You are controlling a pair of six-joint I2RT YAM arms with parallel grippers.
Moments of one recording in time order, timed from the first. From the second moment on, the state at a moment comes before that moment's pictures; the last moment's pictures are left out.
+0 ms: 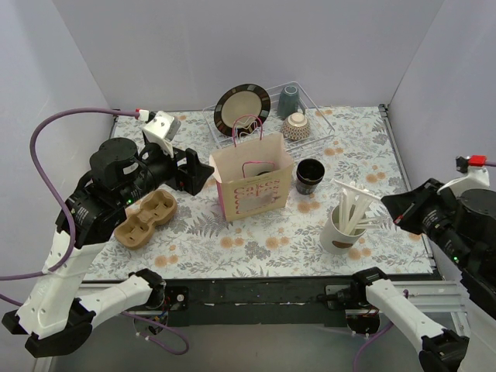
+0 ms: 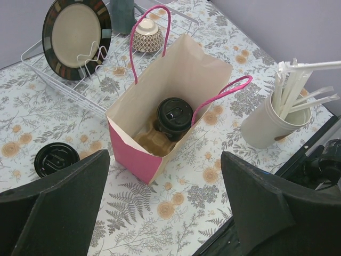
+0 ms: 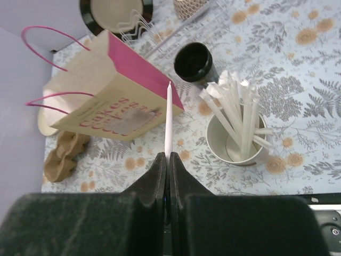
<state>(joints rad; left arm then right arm) -0.61 0.95 1.51 -0.80 0.08 -0.13 0.35 0.72 1.68 -1.41 0.12 0.62</state>
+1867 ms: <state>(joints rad) -0.61 1.05 1.52 -0.79 -0.13 -0.26 0.42 1.34 2.04 -1.08 -0.51 0.08</state>
